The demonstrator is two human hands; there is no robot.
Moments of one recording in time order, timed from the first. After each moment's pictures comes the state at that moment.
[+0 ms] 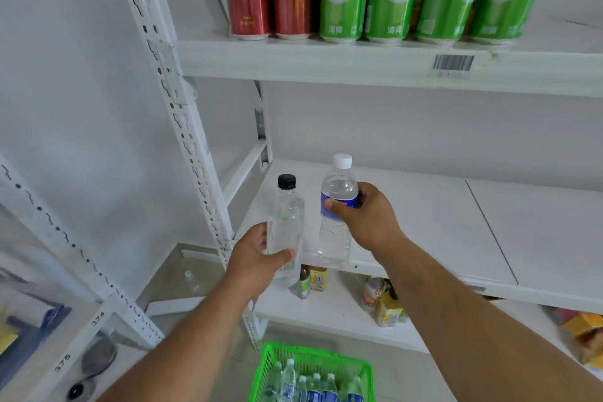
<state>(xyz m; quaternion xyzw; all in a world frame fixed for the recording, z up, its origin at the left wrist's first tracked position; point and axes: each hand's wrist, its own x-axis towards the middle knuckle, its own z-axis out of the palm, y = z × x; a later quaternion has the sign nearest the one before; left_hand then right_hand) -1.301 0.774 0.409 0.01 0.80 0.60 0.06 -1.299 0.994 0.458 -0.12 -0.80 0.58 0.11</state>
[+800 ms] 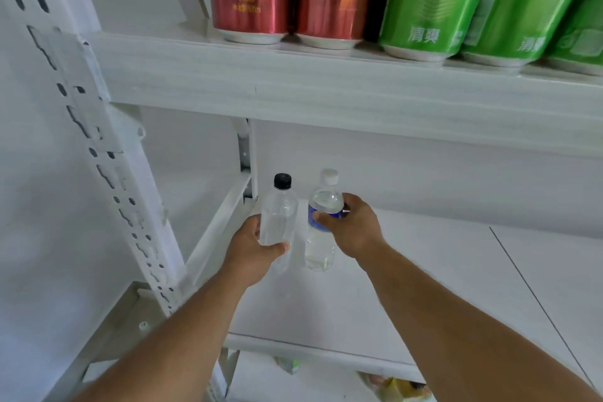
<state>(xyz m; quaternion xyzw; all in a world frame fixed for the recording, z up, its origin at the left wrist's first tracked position) -1.550 0.804 0.370 0.03 0.83 0.56 0.07 -1.512 1.001 0.422 -0.17 -0.81 0.55 0.10</state>
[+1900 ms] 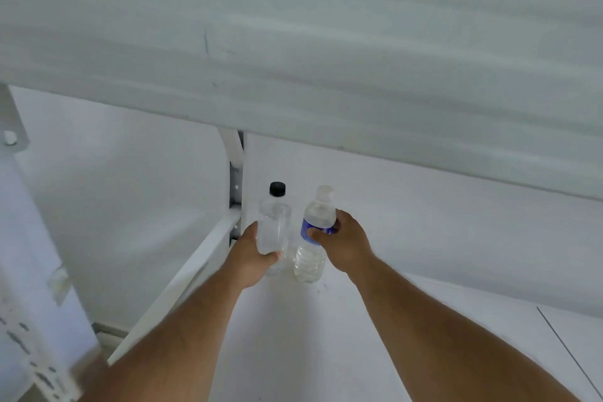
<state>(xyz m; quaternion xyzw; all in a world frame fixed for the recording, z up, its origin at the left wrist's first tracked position) -1.710 0.848 0.321 0.05 0.86 0.51 0.05 -1.675 1.044 0.371 -0.12 -0.87 0.48 0.08</state>
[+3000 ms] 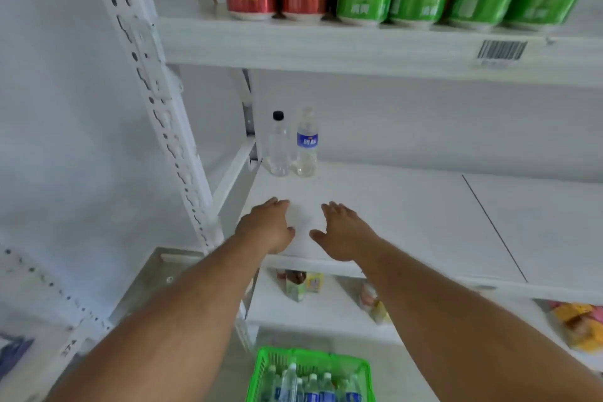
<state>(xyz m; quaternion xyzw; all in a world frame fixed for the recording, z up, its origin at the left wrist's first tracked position) -1.437 0.796 0.421 0.17 0.97 0.11 0.13 -1.386 0.965 0.406 -0.05 -0.99 0.13 -0.07</state>
